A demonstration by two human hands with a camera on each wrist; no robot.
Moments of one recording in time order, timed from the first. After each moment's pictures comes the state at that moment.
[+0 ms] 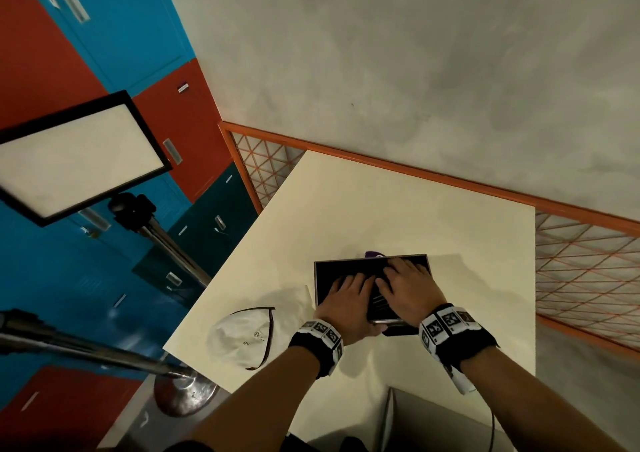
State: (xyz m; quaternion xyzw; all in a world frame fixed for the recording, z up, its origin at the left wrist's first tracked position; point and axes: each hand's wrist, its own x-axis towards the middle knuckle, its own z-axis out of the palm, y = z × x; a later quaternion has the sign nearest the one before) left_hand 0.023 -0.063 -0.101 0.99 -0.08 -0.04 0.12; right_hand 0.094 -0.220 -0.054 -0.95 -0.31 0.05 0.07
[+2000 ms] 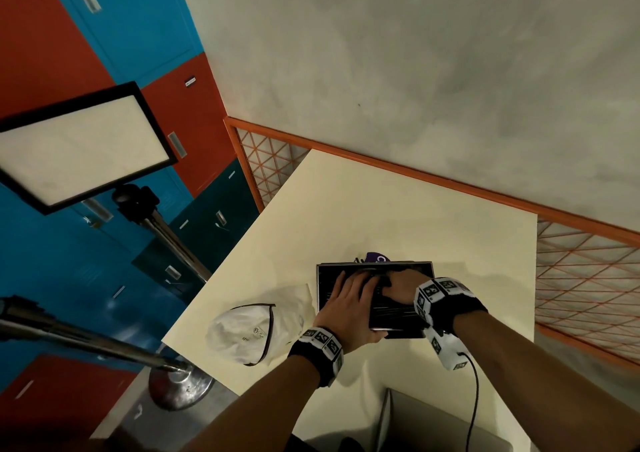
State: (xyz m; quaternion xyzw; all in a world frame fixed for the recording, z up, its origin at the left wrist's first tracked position) left_hand 0.006 -0.068 -0.100 0.99 -0.09 0.03 0.14; right_hand 0.126 -0.198 -0.036 -0.90 -0.25 0.35 0.02
